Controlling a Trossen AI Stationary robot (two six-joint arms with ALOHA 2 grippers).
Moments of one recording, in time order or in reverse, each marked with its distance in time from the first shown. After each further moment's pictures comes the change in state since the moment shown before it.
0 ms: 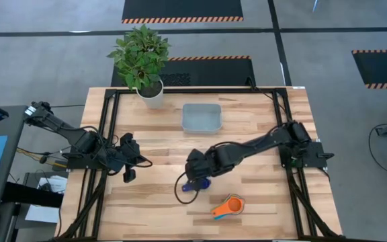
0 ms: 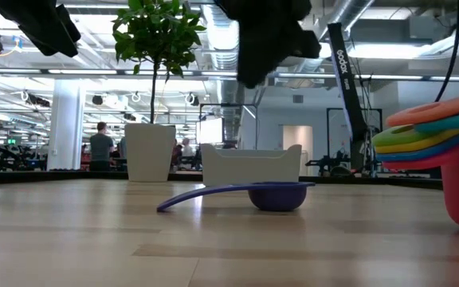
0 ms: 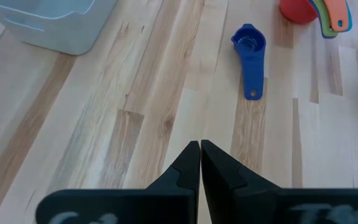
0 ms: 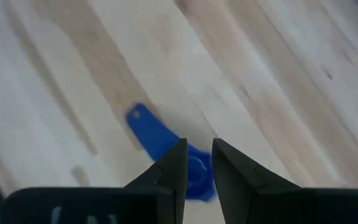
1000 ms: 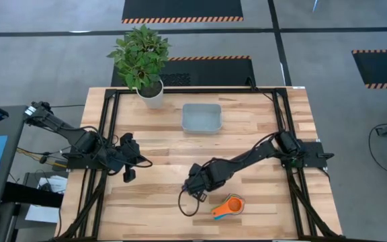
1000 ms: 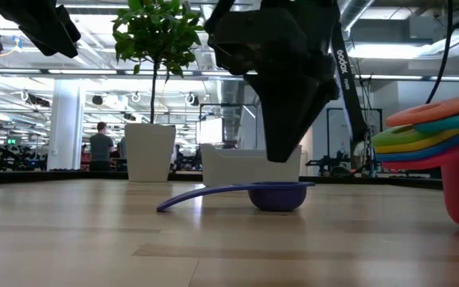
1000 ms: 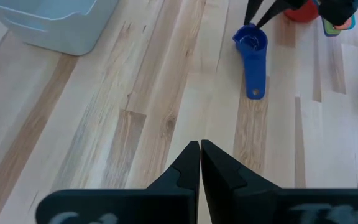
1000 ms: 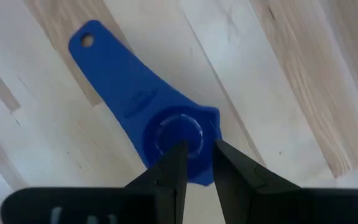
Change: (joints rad) left arm 0.000 0.000 0.000 -0.005 -0.005 0.007; right arm 0.072 0.164 -0.022 -0.074 -0.021 0.015
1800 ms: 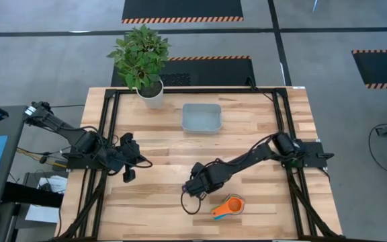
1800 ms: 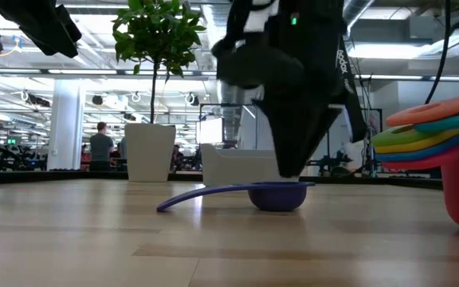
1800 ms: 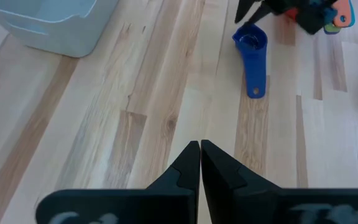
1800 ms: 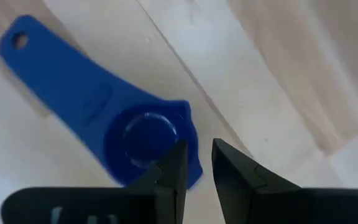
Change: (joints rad) left arm 0.000 0.000 0.000 0.000 -0.002 0.016; right arm 0.007 0.038 -0.004 -0.035 0.033 0.144
